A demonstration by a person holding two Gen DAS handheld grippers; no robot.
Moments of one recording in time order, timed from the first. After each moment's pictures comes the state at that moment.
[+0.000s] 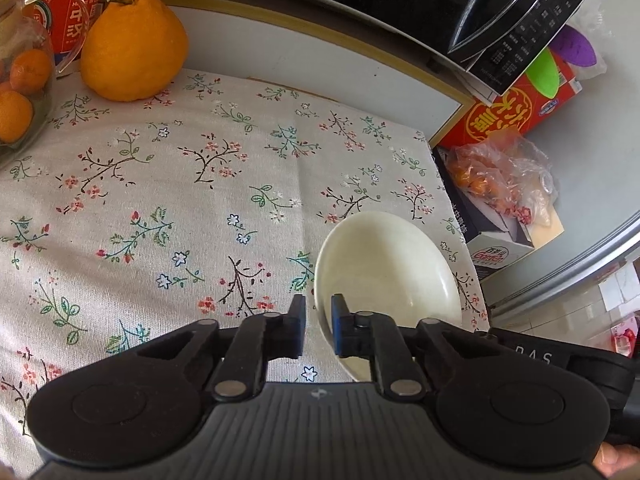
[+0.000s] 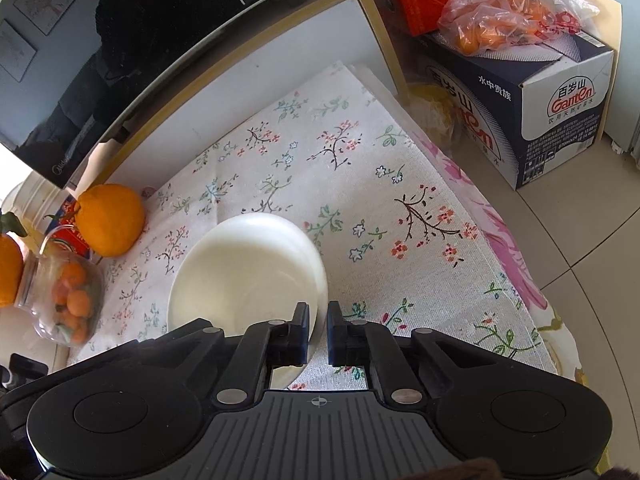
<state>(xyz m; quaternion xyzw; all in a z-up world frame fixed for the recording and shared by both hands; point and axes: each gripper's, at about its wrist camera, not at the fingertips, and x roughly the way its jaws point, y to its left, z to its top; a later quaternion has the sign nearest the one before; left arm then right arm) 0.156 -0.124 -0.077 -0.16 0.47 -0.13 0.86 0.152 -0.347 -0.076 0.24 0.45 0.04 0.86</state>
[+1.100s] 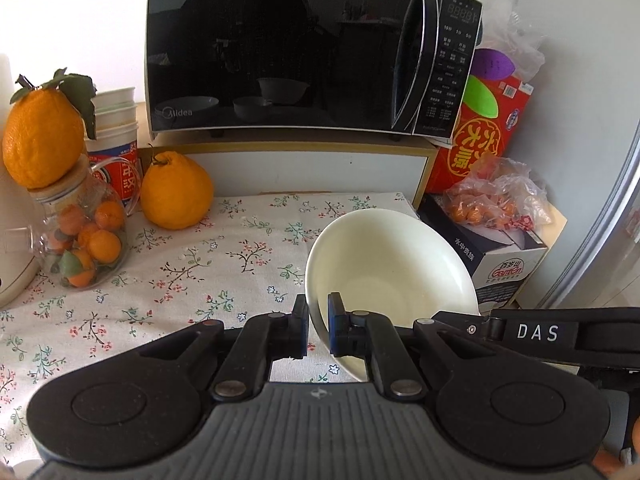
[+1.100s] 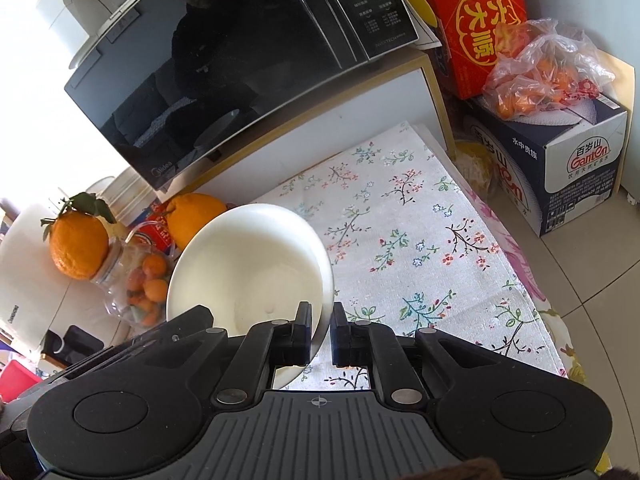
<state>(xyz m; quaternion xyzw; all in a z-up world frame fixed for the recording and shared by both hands) 0.073 -0.138 -0.003 -0.03 0.34 -0.08 0.94 0.083 -0.326 -0.012 0.22 0.38 0.09 0.90</state>
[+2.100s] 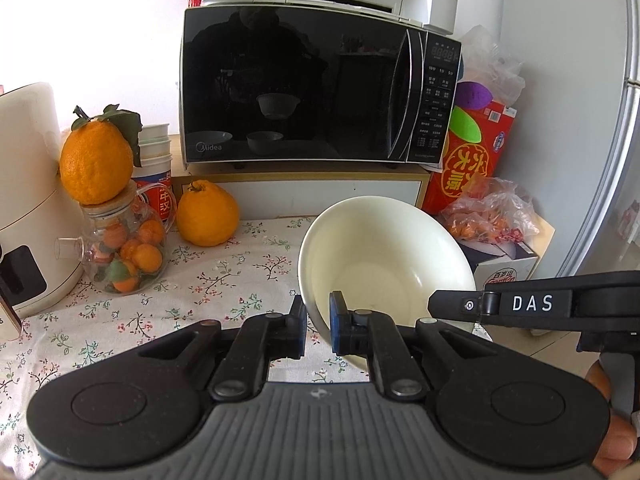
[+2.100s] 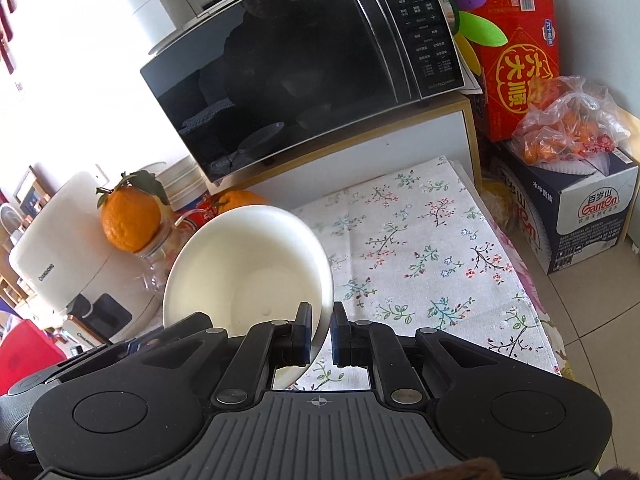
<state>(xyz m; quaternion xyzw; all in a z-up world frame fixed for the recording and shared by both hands) 0.015 -0.119 0.019 -0.02 0.29 -0.08 0.95 0.030 -0.298 0.024 0.16 0.33 0.13 0.92</state>
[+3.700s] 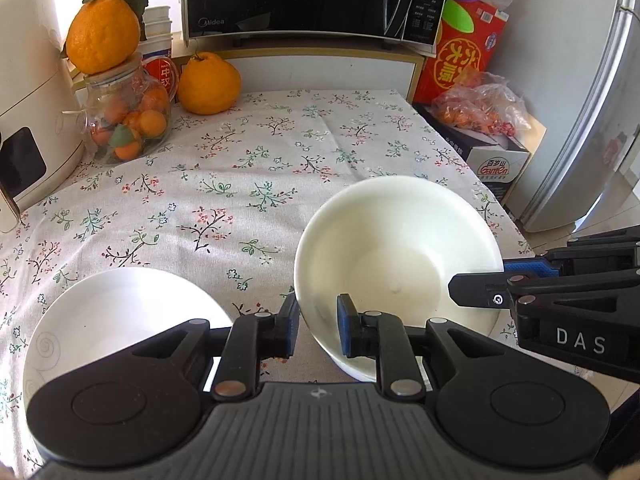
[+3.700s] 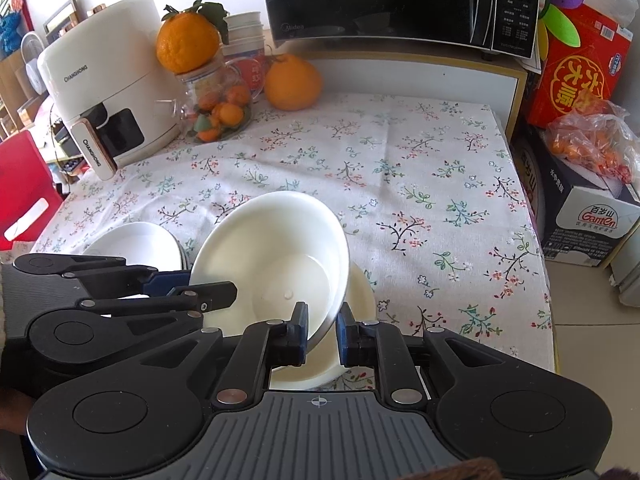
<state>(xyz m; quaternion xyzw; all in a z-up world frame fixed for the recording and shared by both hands) -0.031 -0.095 -0.034 0.00 0.42 -0.10 0.90 -0.042 -0.243 -0.015 -0.03 0.43 0.16 0.89</state>
